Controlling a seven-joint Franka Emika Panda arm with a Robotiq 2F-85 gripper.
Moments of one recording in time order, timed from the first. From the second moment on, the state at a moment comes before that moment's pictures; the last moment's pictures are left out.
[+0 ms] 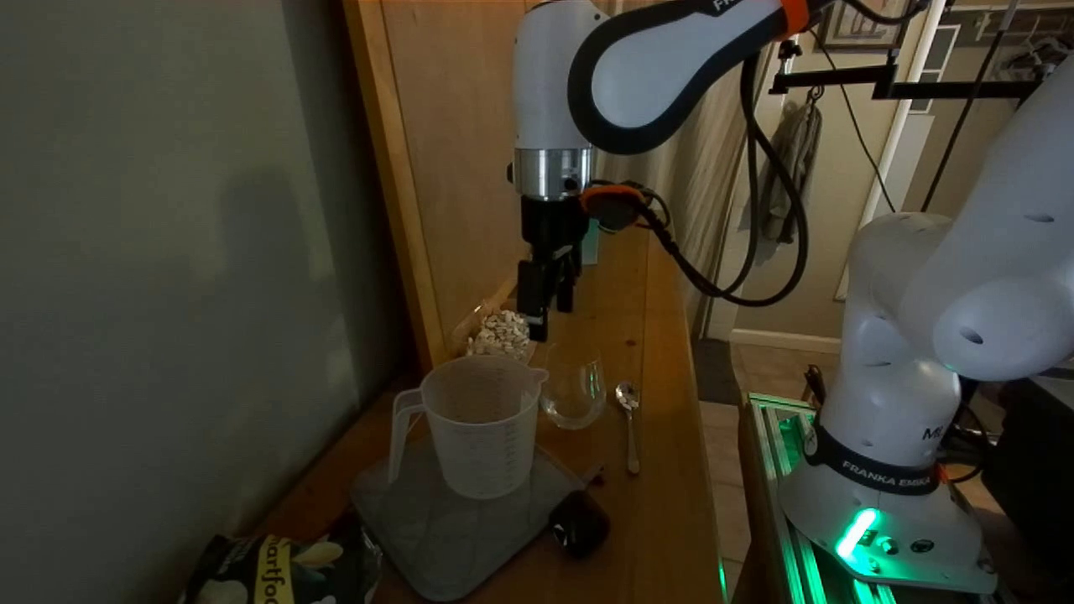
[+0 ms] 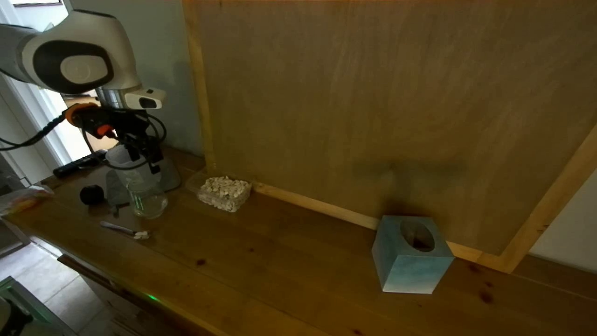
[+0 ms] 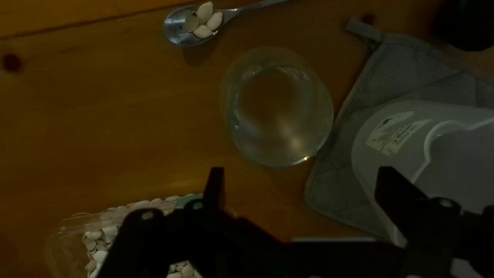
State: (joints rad) arm 0.02 -0.42 0.03 -2.59 0.04 2.15 0.14
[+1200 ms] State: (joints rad) arm -0.02 -0.35 0.07 -2.59 0.04 2.23 0.55
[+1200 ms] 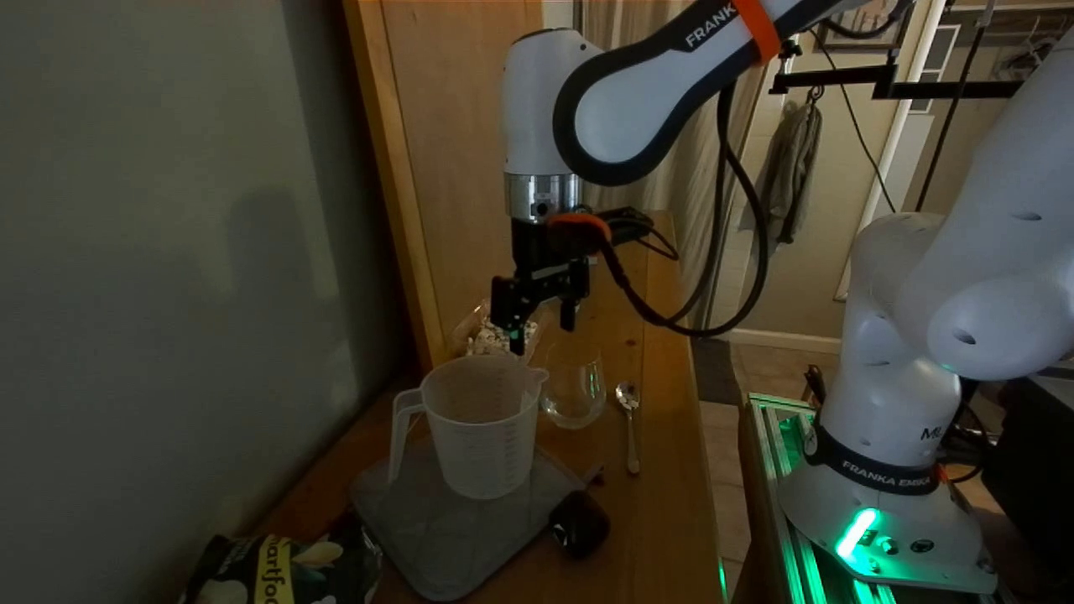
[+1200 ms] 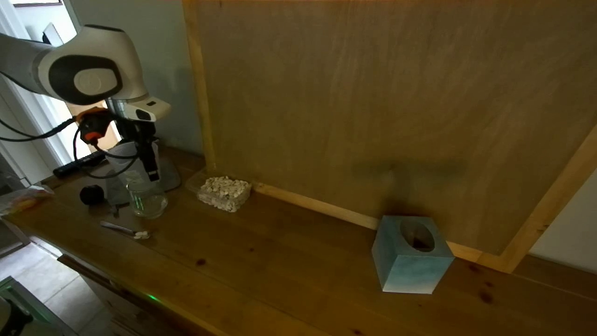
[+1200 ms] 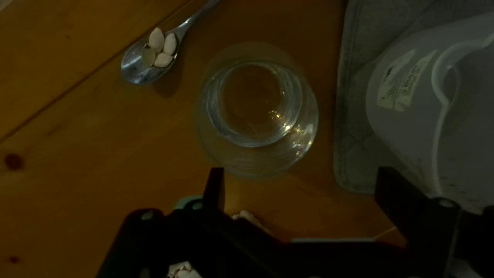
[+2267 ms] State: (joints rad) arm -0.03 -0.35 0.07 -2.65 0.13 2.34 0.69
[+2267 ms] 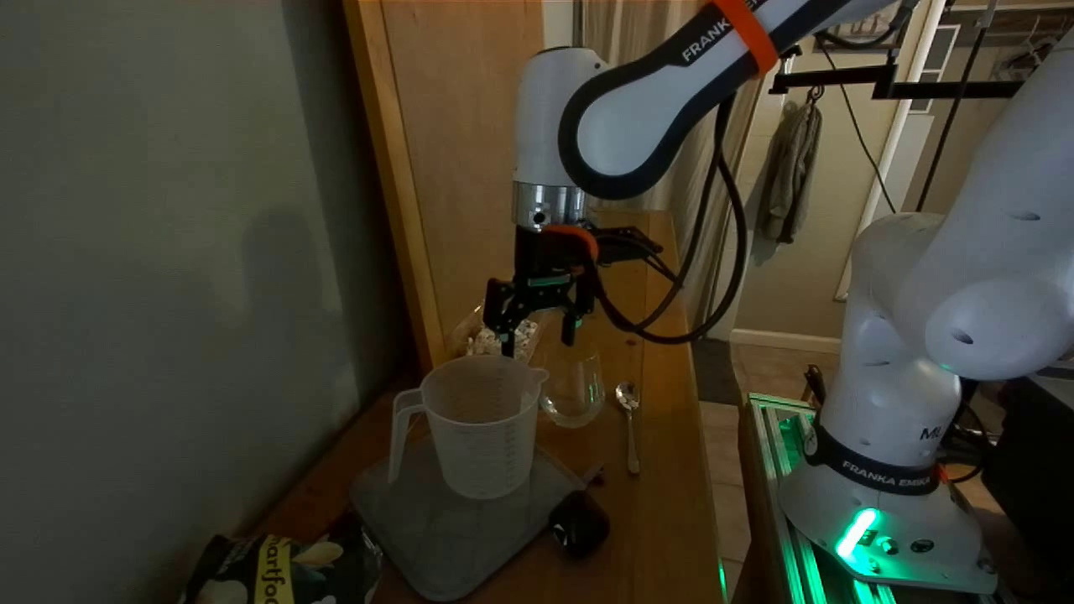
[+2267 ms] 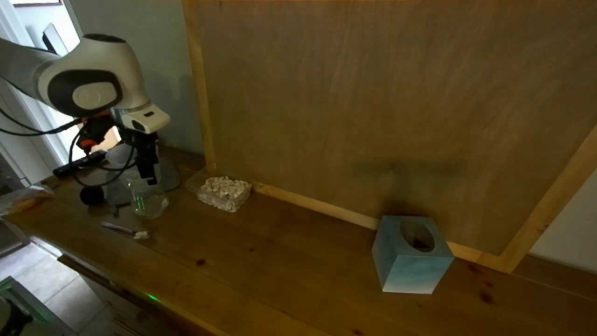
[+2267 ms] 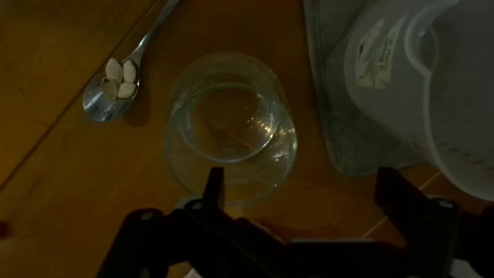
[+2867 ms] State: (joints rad) arm -0.03 -0.35 0.08 -2.66 0.13 2.36 0.72
